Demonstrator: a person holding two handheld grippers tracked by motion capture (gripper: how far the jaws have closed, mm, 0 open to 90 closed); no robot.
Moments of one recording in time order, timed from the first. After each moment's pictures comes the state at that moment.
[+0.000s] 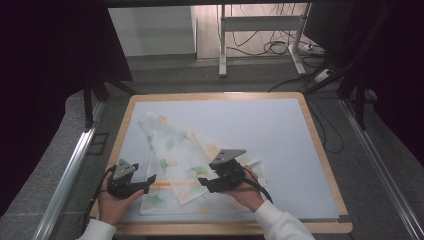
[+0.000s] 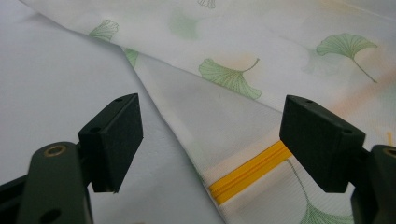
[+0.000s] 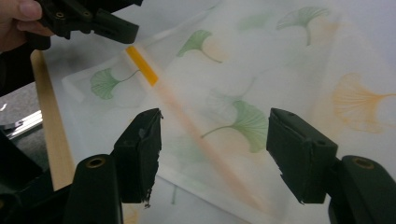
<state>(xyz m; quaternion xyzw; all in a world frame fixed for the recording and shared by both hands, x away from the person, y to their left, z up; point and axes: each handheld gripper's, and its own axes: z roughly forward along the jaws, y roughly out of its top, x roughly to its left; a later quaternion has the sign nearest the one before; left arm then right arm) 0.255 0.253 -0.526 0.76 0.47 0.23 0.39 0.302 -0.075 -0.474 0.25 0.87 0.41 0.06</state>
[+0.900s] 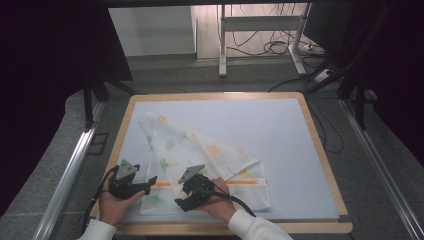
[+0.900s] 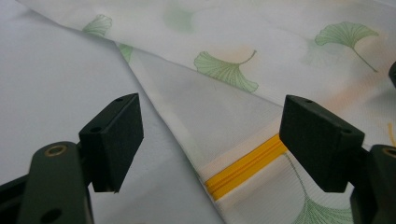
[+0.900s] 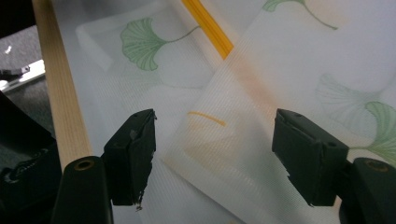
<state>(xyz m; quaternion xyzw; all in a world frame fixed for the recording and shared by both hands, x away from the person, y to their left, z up) 0.256 0.249 -0.527 0.77 0.47 0.22 0.37 0.277 0.002 -0.519 0.19 0.92 0.33 0.04</state>
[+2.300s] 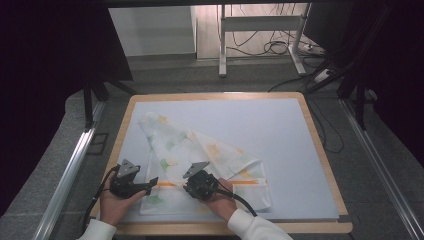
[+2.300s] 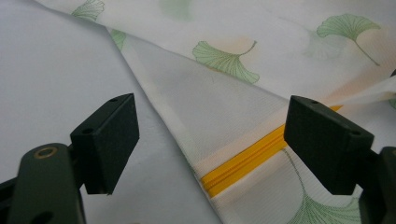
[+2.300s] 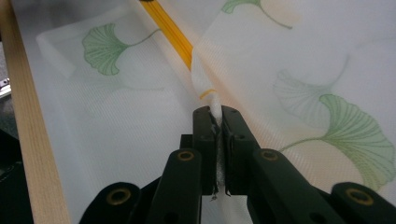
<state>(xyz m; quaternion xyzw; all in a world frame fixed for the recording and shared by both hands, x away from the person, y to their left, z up) 0.259 0.249 -0.529 0.77 0.48 0.20 0.37 0.290 -0.010 -0.519 0.23 0.91 0.34 0.06</state>
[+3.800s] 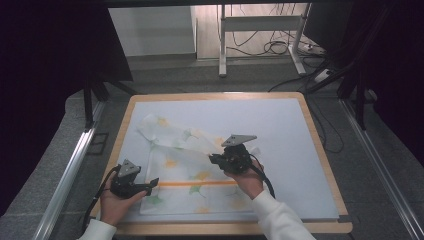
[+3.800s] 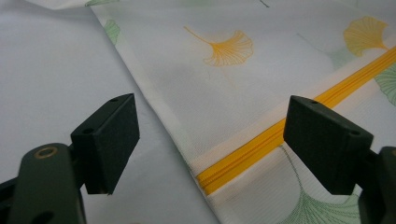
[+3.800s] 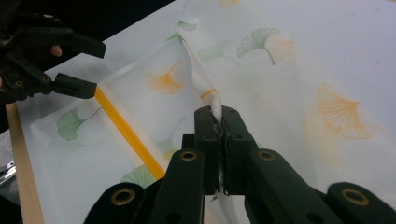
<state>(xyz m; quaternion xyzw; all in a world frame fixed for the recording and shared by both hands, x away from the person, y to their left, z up) 0.260 0.248 -0.530 0.78 0.48 0.19 0.37 0.339 -0.096 -0.462 0.31 0.84 0.44 0.07</state>
